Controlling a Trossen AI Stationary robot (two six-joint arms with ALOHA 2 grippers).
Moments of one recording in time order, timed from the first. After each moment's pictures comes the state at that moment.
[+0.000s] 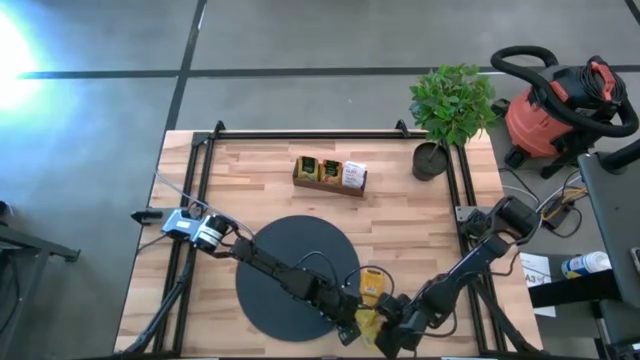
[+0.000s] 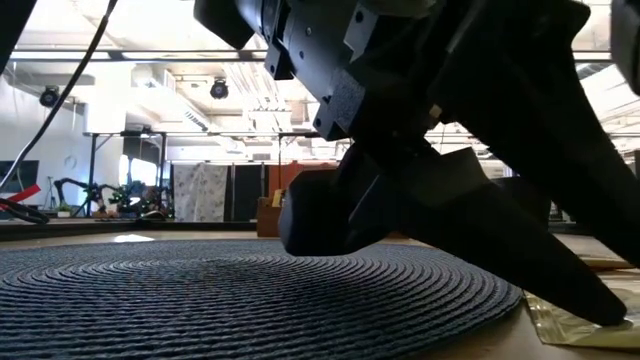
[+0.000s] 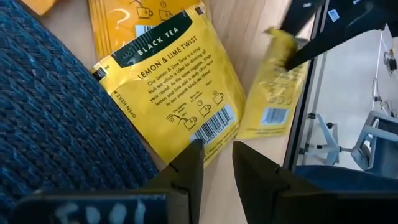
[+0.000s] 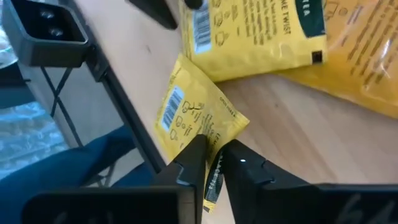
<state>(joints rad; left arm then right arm) -0.45 2.29 1.69 -0.16 0.10 -1.01 0.81 1.85 1.00 -0.12 0.12 1.53</state>
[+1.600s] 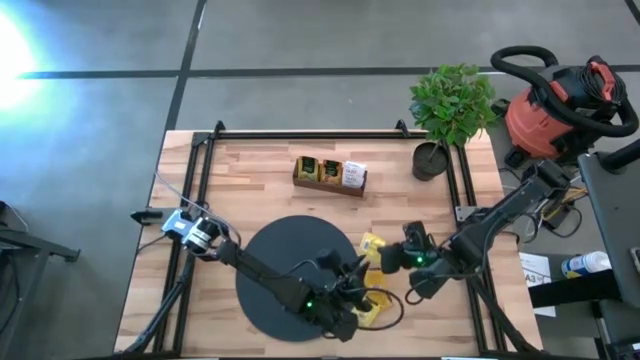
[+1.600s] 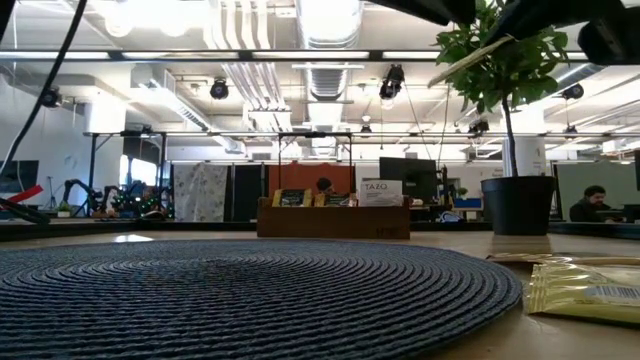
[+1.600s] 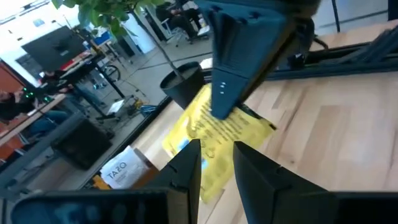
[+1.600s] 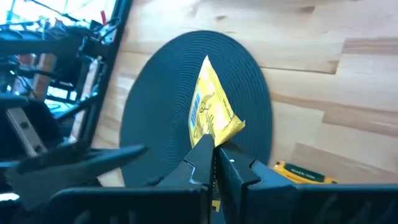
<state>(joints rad) -0.52 2.24 1.89 -0.26 -1.23 -0.18 0.65 1.35 1.00 -0.66 0.73 1.88</state>
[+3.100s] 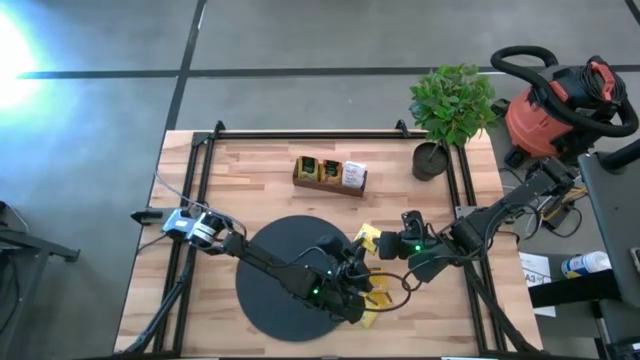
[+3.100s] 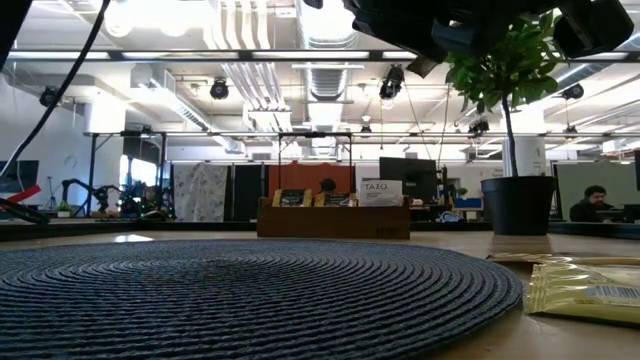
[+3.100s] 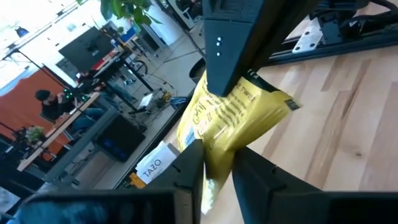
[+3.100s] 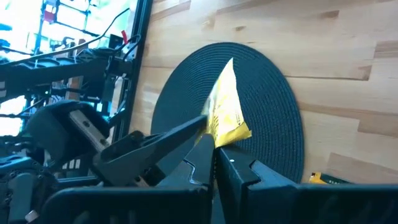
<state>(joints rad) -0.44 2.24 1.88 -0.32 -1.28 -0.12 0.57 1.29 1.00 -0.58 0.70 1.85</state>
